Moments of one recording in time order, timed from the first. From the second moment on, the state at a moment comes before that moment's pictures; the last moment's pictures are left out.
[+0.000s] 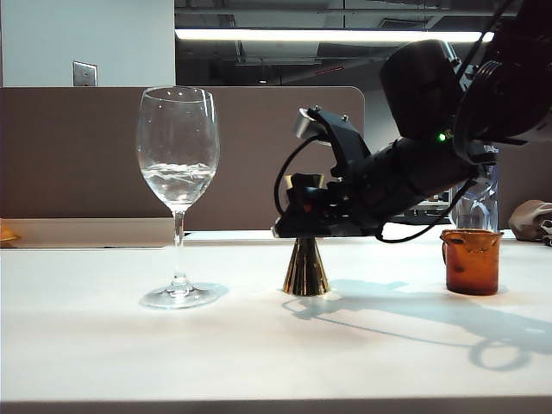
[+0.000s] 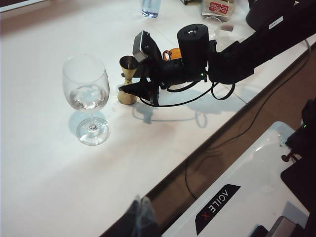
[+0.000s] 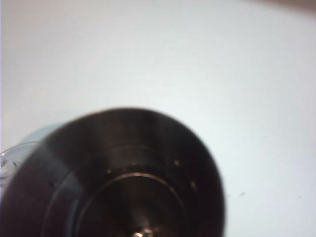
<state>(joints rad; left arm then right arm) -0.50 0.67 1.57 -1.43 0.29 0.03 0.54 1.80 0.78 0.65 -0.26 -0.05</state>
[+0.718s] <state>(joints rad) -0.50 0.67 1.57 -1.43 0.29 0.03 0.54 1.81 0.79 0.66 -0.26 -0.06</state>
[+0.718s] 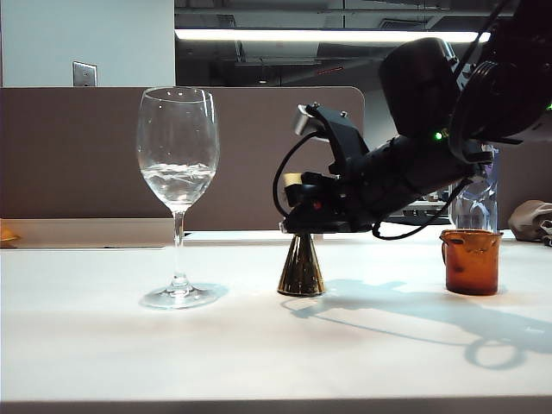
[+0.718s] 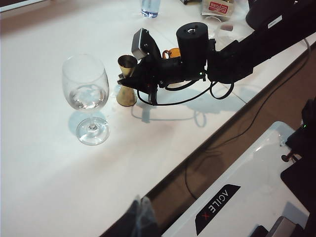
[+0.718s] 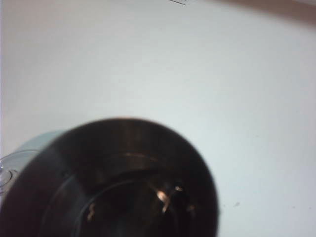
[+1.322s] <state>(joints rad) -0.50 0.67 1.57 -1.43 0.29 0.03 0.55 1.59 1.02 0.24 -0.17 -0.17</state>
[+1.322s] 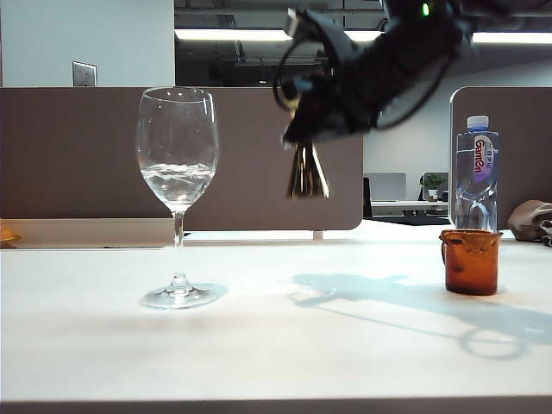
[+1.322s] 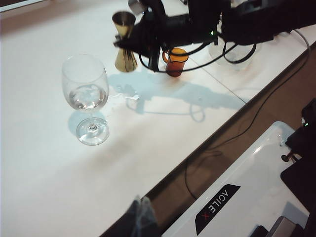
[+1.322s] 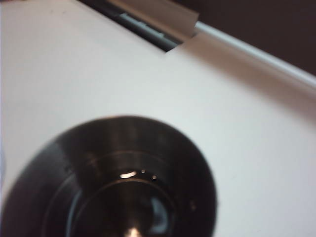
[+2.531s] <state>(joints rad) -0.50 0.67 1.57 -1.43 0.29 0.03 0.82 1.73 1.42 -0.16 0.29 -0.63</state>
